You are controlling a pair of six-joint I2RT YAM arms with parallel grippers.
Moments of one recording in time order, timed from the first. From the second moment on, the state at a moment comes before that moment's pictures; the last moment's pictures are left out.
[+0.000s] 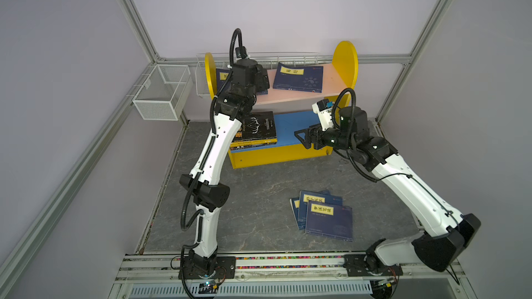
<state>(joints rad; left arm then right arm) -0.47 2.10 2.64 -0.74 -0.44 -0.27 0.56 1.39 1.52 -0.53 -0.27 0.23</state>
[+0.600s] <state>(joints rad) -0.43 2.10 2.64 -0.80 -0.32 -0.38 0.56 1.33 1.48 -0.60 -0.25 0.21</state>
